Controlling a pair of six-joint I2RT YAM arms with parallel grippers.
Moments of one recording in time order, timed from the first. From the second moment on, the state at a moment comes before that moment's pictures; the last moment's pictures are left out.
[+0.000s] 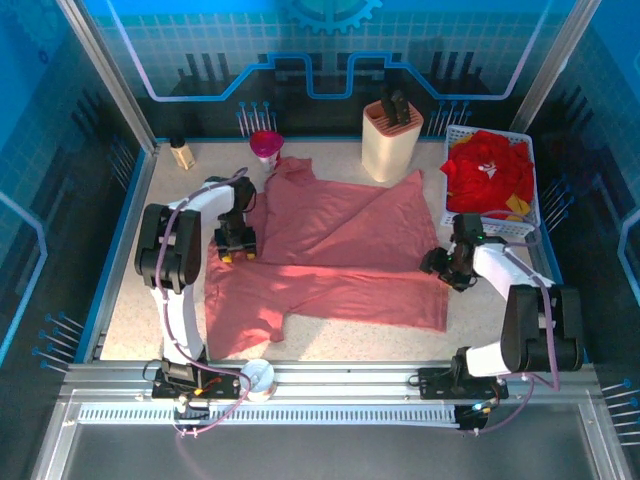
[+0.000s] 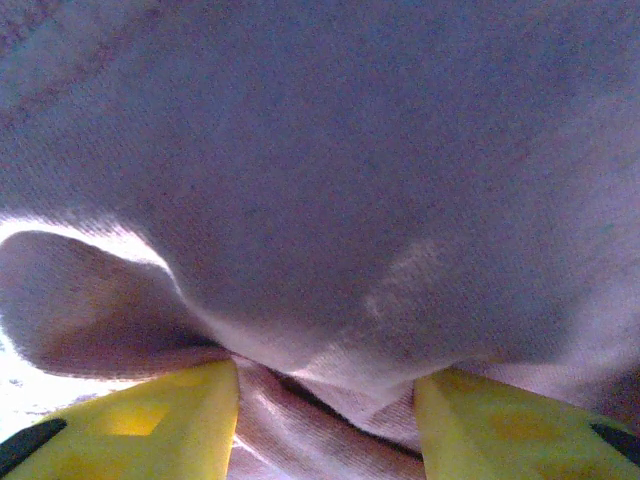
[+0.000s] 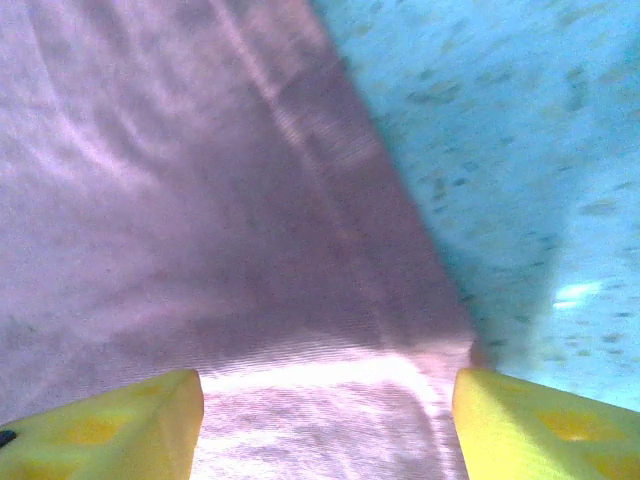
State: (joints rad) left arm -0.12 2.03 1.41 -1.10 -0.02 -0.40; right arm -0.05 1.39 0.73 -0.65 -0.15 0.50
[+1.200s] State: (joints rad) left arm -0.45 1.09 0.65 -1.19 0.07 -1.02; right arm -0.07 1.08 0.60 -0.75 -0.32 0.47
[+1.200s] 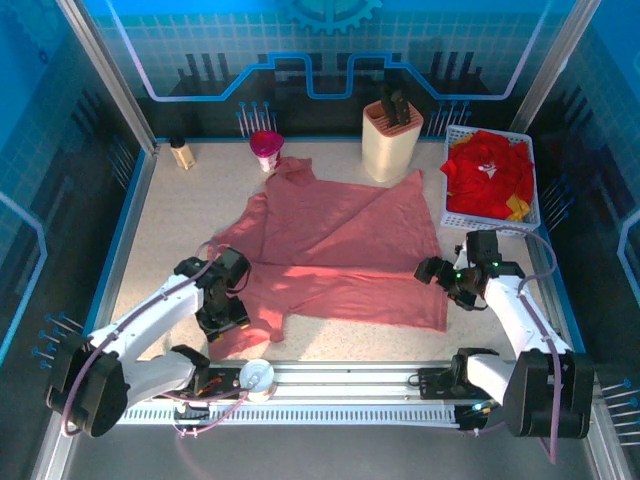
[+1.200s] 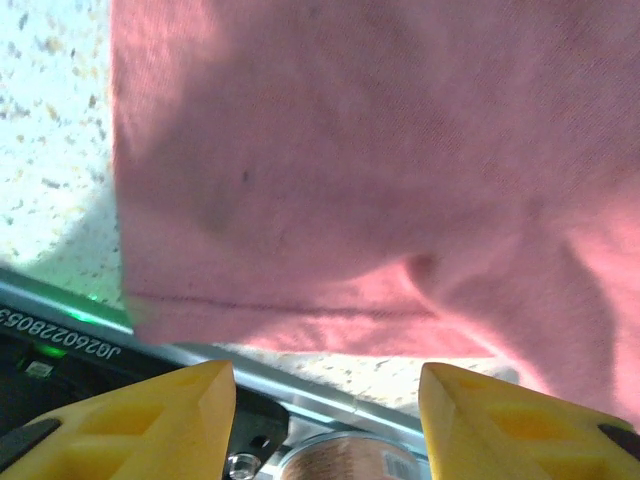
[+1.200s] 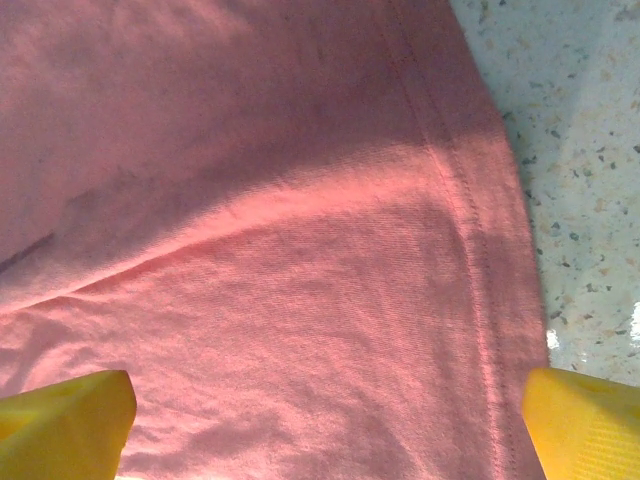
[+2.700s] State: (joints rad) left arm -0.57 1.33 0.58 -1.06 0.03 -1.29; right arm -0.12 1.14 0.60 -0.74 -0.37 0.48
